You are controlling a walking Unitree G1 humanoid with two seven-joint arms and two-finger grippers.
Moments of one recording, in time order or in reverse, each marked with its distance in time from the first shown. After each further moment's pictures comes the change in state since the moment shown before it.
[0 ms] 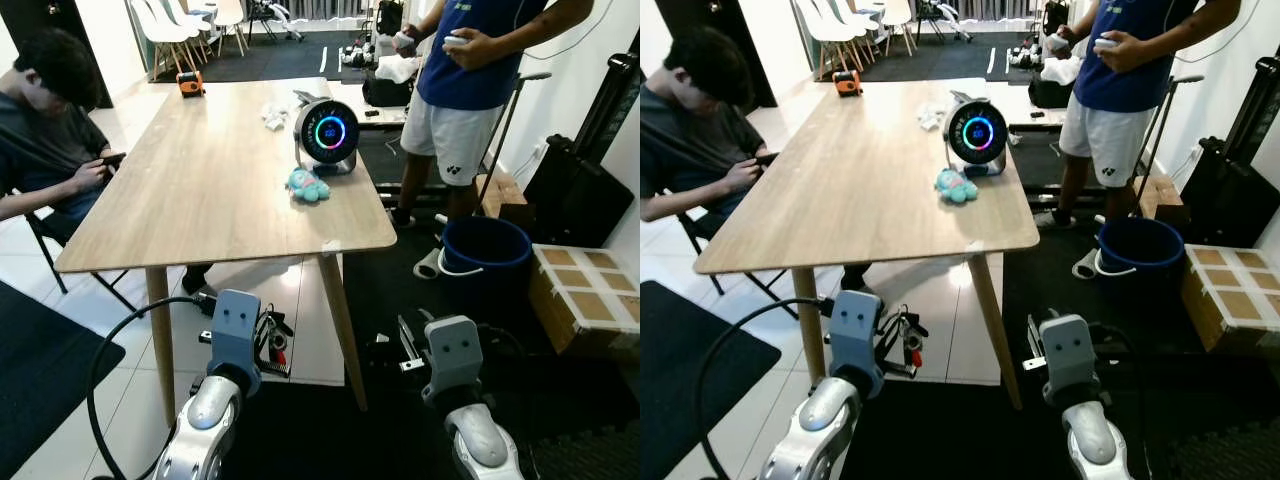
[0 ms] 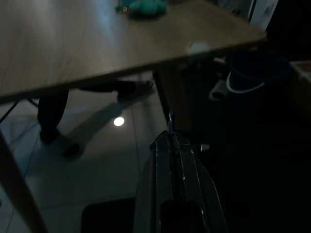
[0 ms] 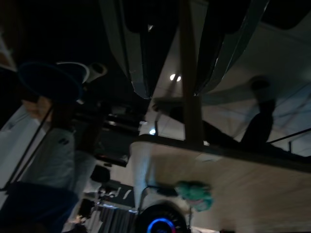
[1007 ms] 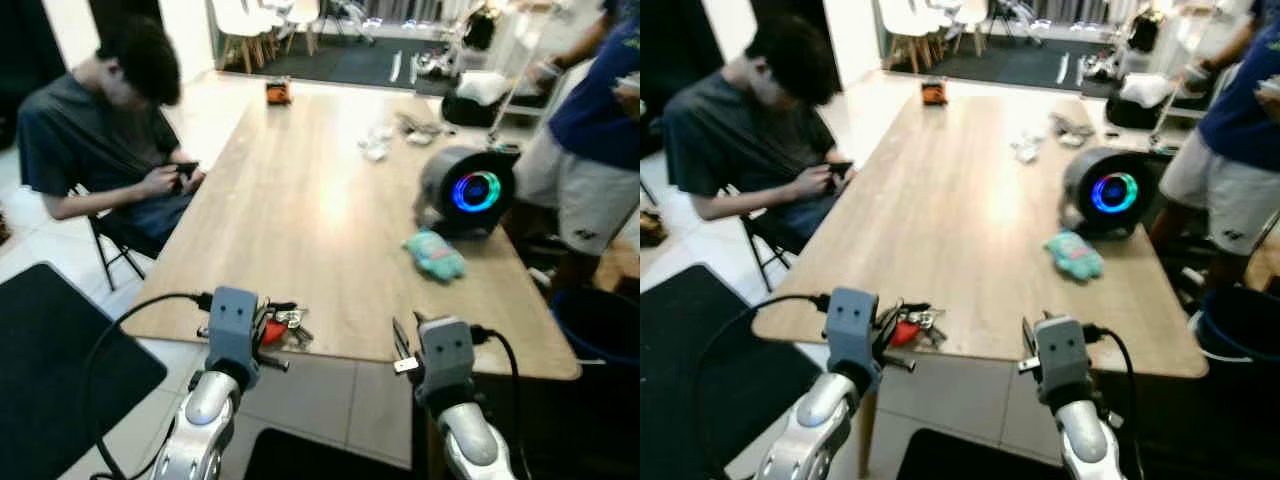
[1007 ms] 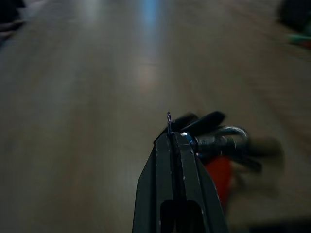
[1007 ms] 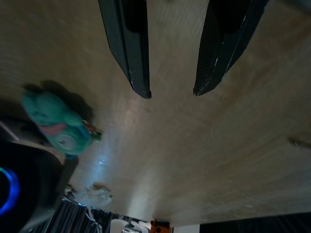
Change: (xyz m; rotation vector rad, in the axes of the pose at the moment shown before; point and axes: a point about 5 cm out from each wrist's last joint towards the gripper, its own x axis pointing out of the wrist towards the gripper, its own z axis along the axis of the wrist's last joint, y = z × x) left arm 0.000 0.004 0.004 -0.006 -0.024 0.011; right arm 0.003 0.008 0.000 0.010 -0.001 0.022
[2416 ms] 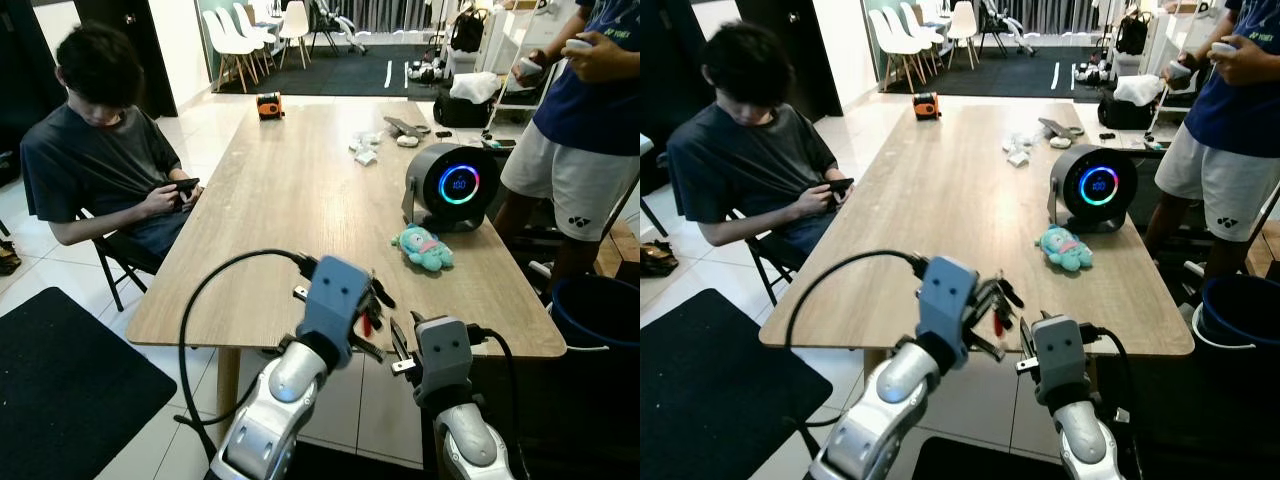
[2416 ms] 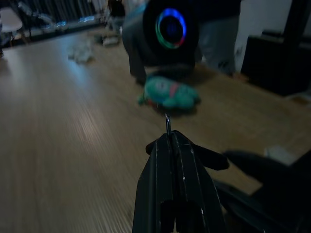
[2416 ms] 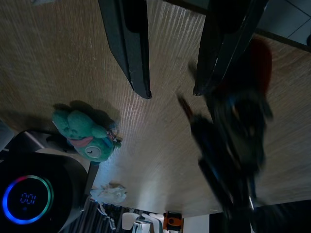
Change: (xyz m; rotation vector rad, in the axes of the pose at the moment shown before) left arm 0.018 -0.114 0.047 0.089 -0.137 -0.361; right arm 0.001 0.001 0.000 0.005 0.000 -0.008
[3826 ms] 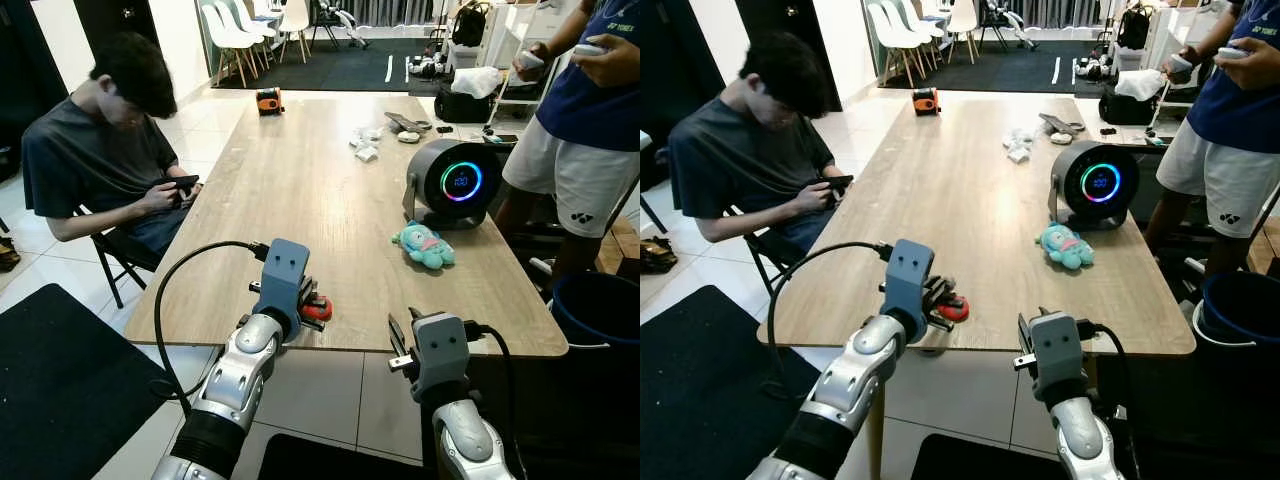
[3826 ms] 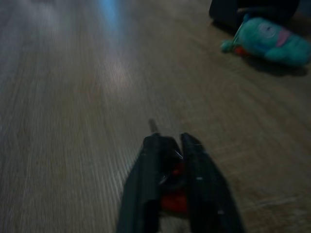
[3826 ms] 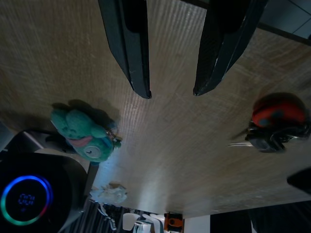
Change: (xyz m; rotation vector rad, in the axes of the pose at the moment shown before) left arm 0.013 0.087 -0.029 -0.068 0.170 0.194; right arm 0.004 0.001 0.001 -0.001 -0.004 -0.005
